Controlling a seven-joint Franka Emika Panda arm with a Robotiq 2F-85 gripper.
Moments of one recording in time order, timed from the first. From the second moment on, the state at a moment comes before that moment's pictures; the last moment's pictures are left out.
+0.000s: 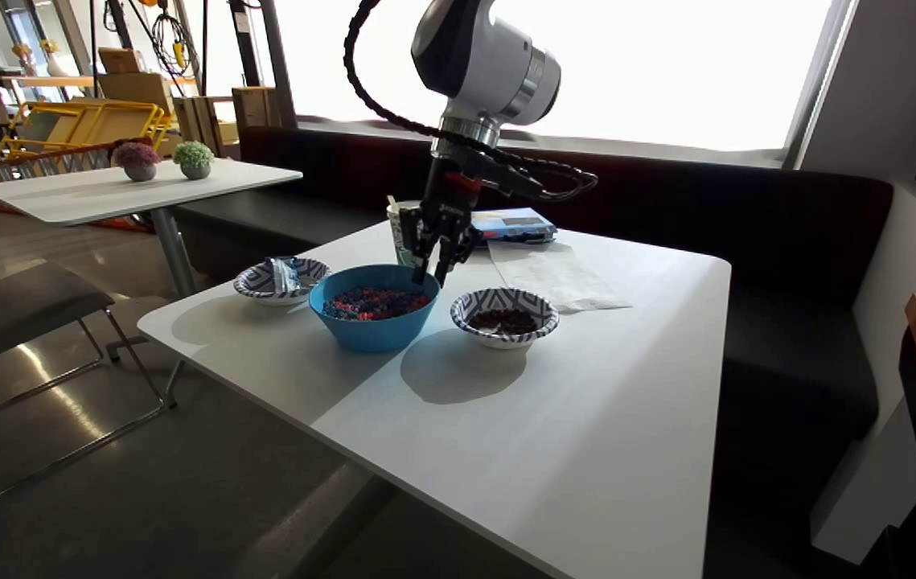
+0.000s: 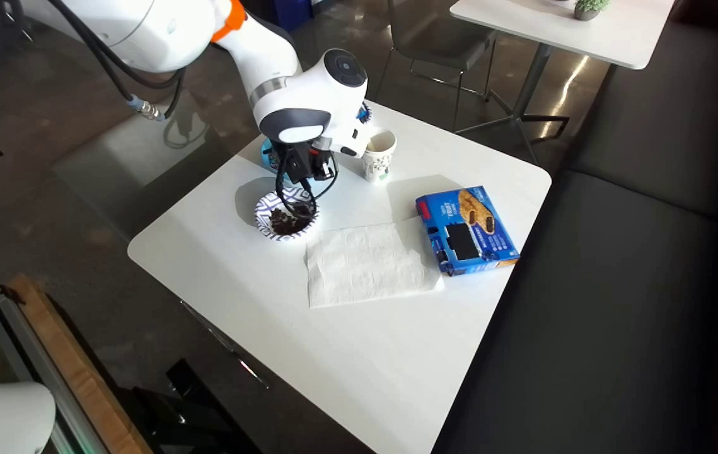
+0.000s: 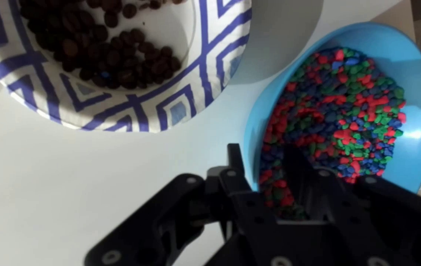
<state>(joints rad) -0.17 0.82 0.18 -1.72 0.47 2.46 -0.14</state>
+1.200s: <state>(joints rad) -0.16 0.82 0.17 -1.73 0.48 2.46 -0.12</state>
